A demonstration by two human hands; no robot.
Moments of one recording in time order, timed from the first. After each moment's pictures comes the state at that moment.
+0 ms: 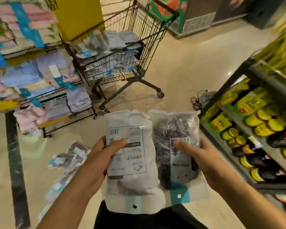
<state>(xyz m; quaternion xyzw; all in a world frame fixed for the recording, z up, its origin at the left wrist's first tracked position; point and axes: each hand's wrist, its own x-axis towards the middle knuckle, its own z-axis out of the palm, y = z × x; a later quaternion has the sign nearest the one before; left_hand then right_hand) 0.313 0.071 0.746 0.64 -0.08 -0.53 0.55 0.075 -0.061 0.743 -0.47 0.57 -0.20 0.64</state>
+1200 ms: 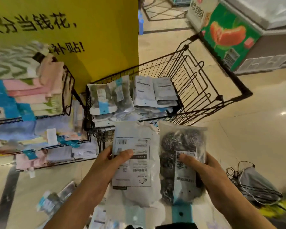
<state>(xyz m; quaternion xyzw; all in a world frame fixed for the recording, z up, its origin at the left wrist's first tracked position) 0.607 -0.371 0.740 0.67 0.02 -0.46 0.58 0.412 -0.557 0.749 -0.50 0.51 -0.09 0.69</state>
